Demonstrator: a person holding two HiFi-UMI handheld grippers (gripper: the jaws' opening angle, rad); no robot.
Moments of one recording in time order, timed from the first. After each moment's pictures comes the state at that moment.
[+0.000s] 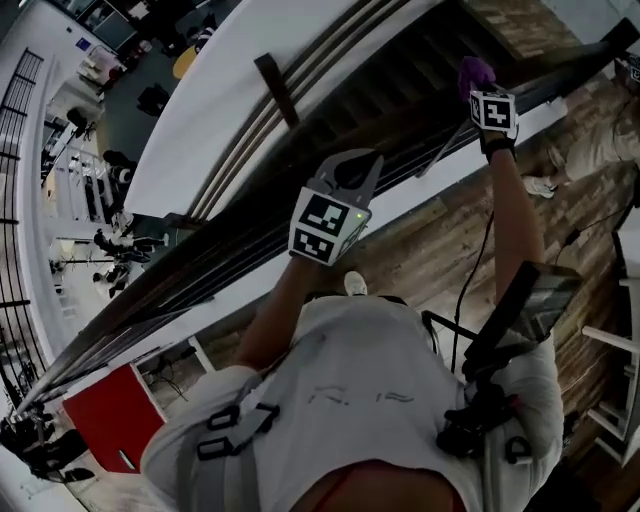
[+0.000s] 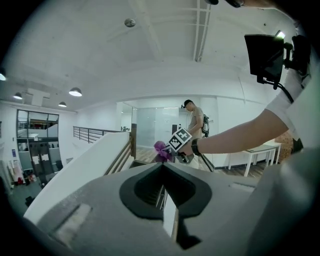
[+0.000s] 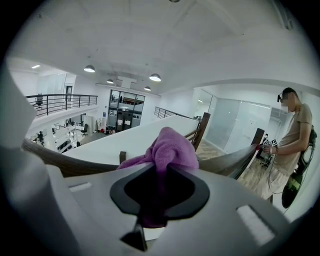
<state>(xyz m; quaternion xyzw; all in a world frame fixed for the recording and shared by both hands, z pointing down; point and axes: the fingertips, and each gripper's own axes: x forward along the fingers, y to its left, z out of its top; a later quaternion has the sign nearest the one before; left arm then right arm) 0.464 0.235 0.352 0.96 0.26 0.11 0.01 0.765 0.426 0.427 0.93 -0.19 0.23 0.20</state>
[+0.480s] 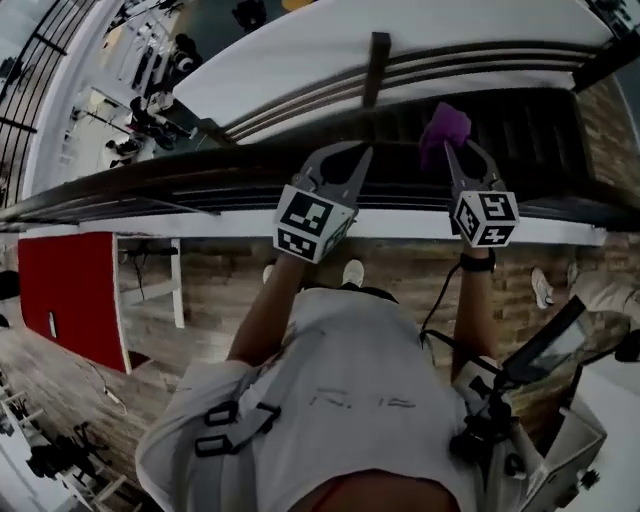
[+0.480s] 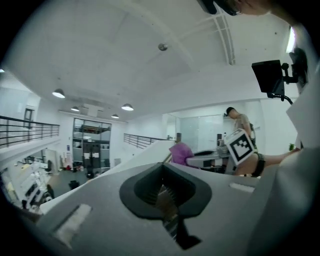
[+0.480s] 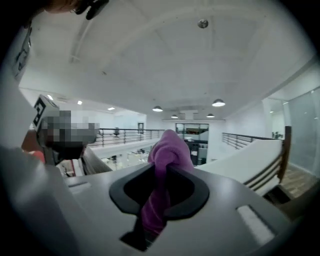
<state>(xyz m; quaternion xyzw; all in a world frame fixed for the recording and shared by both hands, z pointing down) 0.323 0.045 0.331 1.00 0.00 0.07 0.05 0.457 0.129 0.359 0.81 -0.58 0.10 0.10</state>
